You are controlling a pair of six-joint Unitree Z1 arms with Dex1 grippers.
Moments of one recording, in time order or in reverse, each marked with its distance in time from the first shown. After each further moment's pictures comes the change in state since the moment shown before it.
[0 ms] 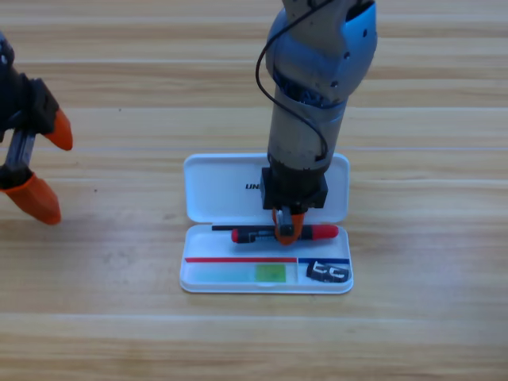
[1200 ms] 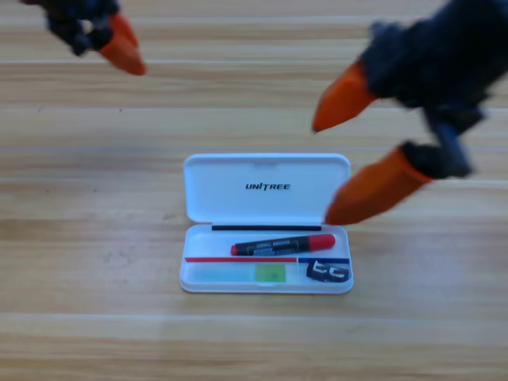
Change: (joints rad) arm 0 0.166 0.196 -0.215 -0.308 -0.168 -0.026; arm 1 0.008 -0.750 0.536 -0.281 0.343 0.249
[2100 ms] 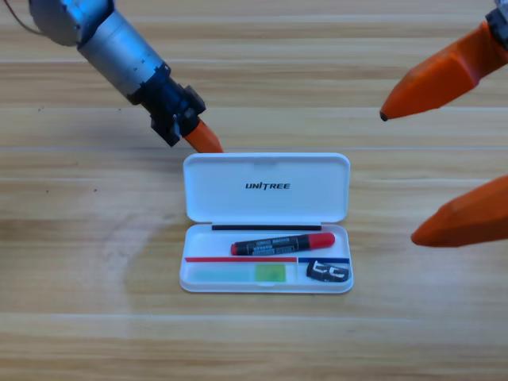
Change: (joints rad) arm 0 0.028 0.517 -0.257 0.143 -0.400 0.033; arm 1 0.000 -0.255 0.221 -0.139 0.073 0.042
